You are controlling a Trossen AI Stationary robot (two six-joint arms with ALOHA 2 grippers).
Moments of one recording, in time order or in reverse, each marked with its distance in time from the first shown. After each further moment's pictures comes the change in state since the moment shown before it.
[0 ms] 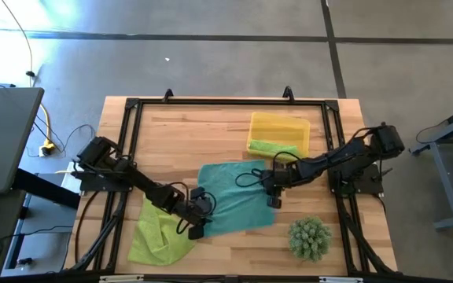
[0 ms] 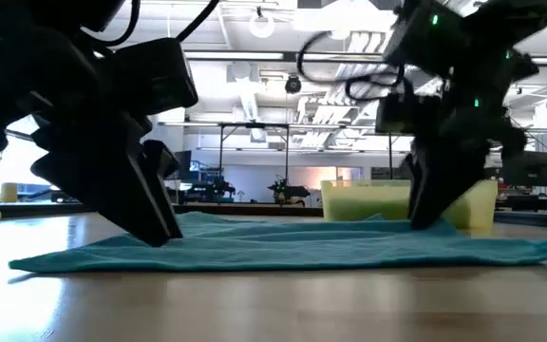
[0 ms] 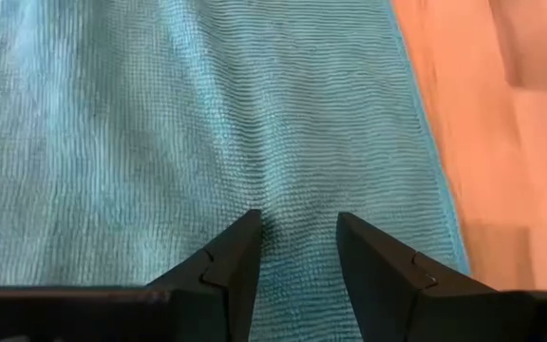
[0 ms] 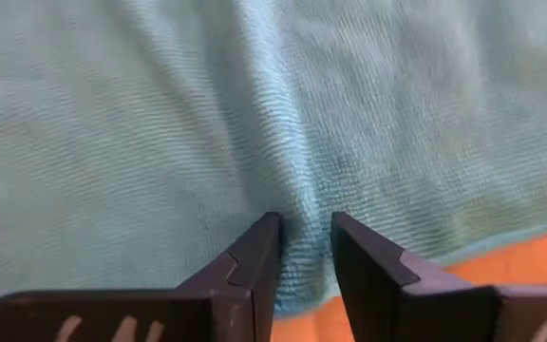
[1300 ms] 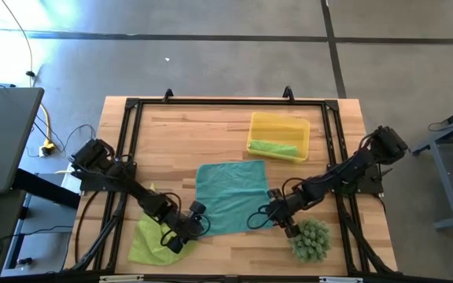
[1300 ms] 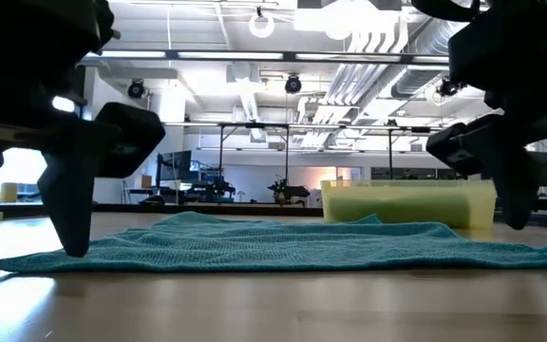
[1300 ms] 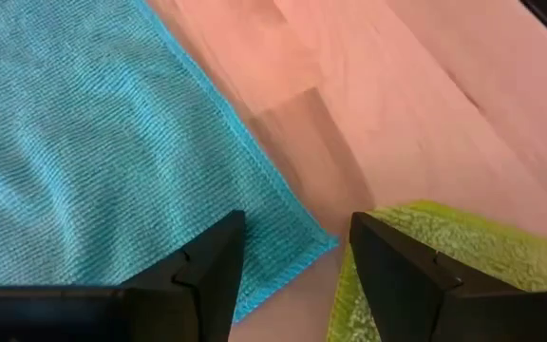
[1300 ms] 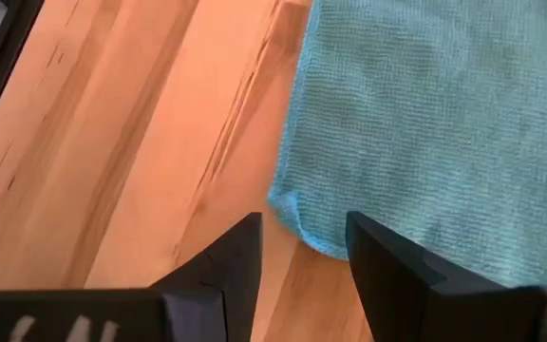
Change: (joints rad) left arm -0.129 -0.016 0.008 -0.063 0.117 0.447; right arm 0.309 0.013 0.028 0.050 -0.172 -0.129
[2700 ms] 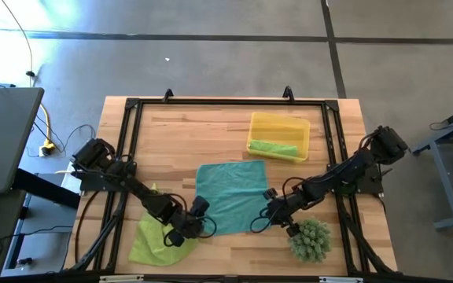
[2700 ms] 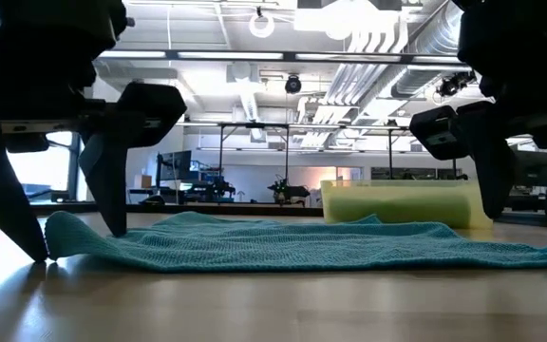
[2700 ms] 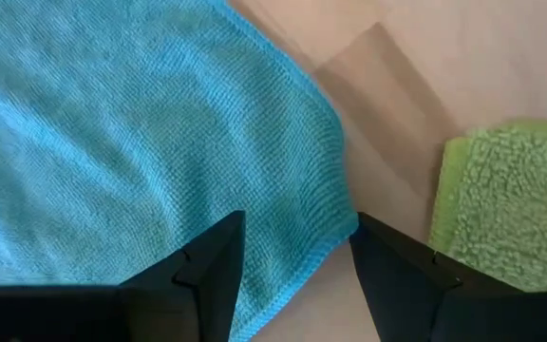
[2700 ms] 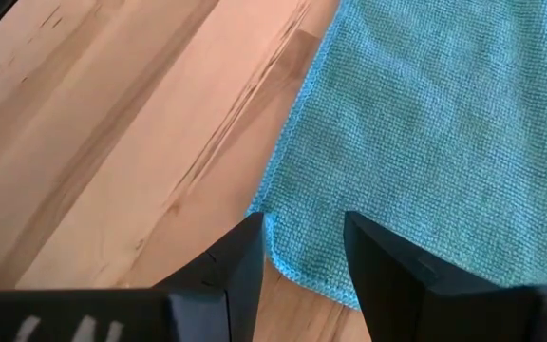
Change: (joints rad) left arm 0.029 -0.004 0.109 -0.271 -0.106 0.202; right arm -0.003 -0.001 0.001 0.036 0.048 -0.235
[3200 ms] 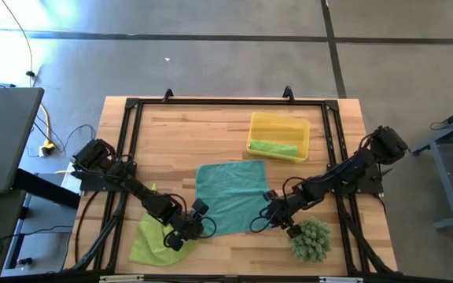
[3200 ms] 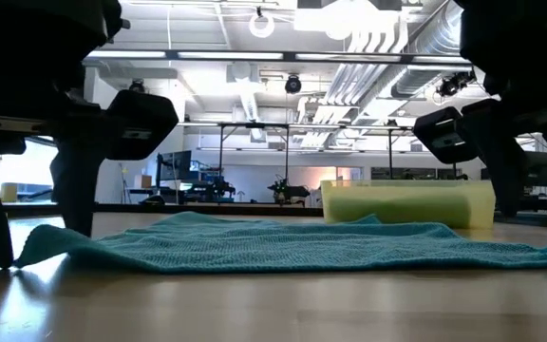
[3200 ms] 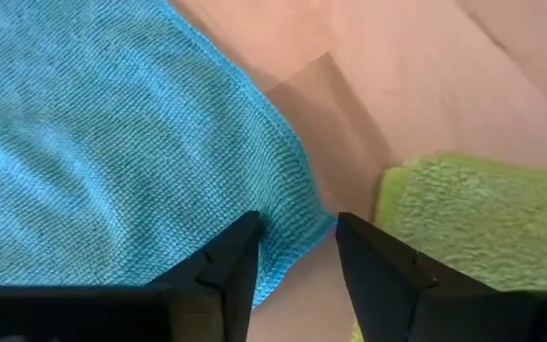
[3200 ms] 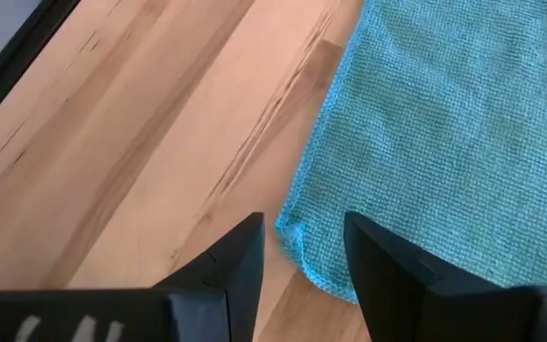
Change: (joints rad) left arm -0.014 0.005 -0.005 0.058 0.096 -0.078; right arm 0.000 0.000 0.000 0.015 -0.062 0.046
